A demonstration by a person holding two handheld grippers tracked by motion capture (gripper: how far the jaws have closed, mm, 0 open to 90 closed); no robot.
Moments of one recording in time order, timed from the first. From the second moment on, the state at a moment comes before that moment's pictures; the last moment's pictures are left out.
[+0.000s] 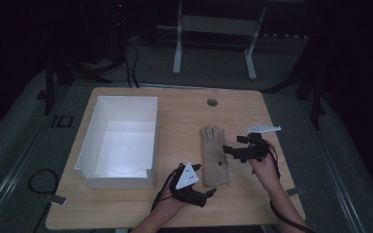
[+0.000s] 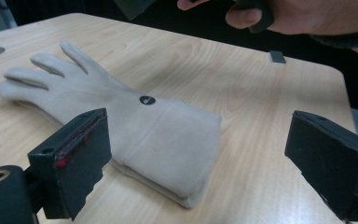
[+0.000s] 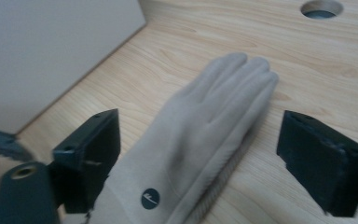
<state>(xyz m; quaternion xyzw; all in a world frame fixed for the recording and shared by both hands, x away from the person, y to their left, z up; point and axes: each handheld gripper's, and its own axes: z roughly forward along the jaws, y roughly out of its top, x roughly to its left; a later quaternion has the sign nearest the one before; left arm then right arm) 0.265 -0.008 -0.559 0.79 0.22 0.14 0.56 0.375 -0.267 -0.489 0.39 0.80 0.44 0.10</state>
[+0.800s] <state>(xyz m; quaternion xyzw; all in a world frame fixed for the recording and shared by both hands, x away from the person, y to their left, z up) 0.297 -0.047 -0.561 0.86 0.14 0.10 0.48 0.439 -0.244 -0.532 0.46 0.79 0.39 0.09</state>
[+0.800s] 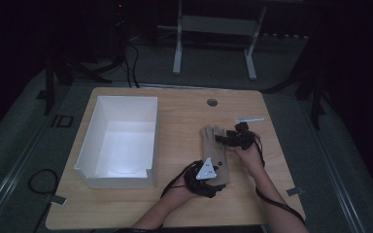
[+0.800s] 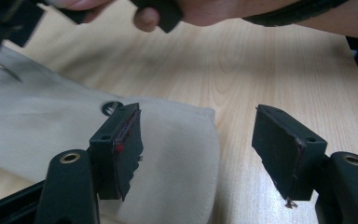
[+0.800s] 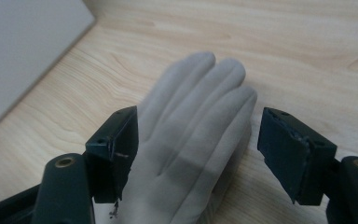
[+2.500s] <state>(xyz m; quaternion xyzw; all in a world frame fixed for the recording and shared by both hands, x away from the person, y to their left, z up) 0.319 -0.041 -0.533 0.89 0.18 0.09 0.40 0.437 -0.234 -0.514 0.43 0.81 0.39 0.06</state>
